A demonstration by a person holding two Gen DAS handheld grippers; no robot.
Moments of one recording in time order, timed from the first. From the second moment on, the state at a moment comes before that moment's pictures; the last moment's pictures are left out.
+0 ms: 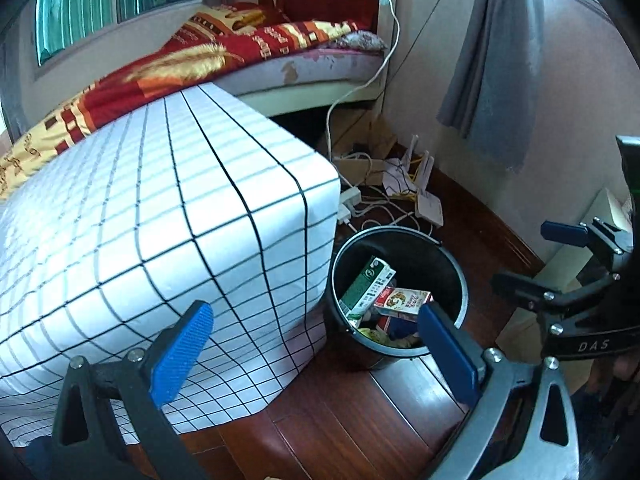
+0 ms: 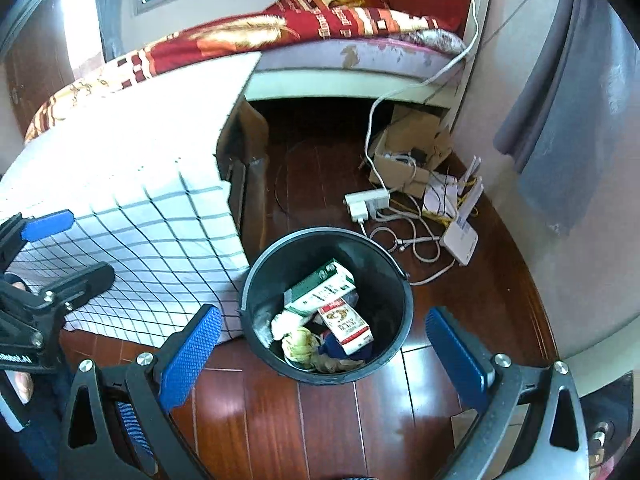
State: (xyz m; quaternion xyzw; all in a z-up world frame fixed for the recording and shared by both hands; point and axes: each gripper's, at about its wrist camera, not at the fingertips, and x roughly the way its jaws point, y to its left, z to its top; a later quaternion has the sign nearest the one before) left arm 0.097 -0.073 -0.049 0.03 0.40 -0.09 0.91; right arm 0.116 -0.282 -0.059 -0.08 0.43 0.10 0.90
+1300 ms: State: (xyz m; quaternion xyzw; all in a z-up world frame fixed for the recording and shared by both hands) left arm -0.027 -0.060 0.082 0.02 0.26 -0.08 0.96; right arm -0.040 -0.275 0.126 -0.06 0.25 0.04 0.96
